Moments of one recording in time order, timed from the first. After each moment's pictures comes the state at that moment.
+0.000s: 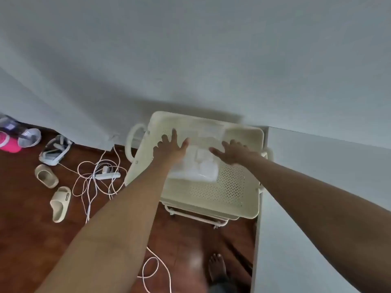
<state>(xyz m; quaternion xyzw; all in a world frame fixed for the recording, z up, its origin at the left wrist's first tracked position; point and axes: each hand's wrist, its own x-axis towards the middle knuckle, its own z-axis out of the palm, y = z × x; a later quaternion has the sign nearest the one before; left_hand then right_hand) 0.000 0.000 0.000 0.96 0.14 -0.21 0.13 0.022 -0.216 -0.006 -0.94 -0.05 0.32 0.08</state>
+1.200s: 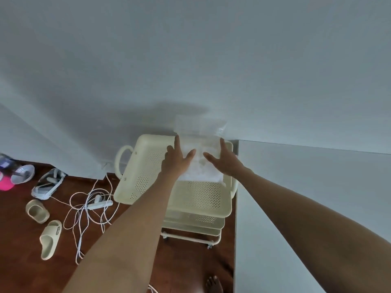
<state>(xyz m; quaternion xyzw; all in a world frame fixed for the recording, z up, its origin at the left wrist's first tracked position) -0.037 -0.090 0.061 0.95 0.10 -0.10 0.29 -0.038 -0.274 0.061 -0.89 0.02 0.17 0.41</state>
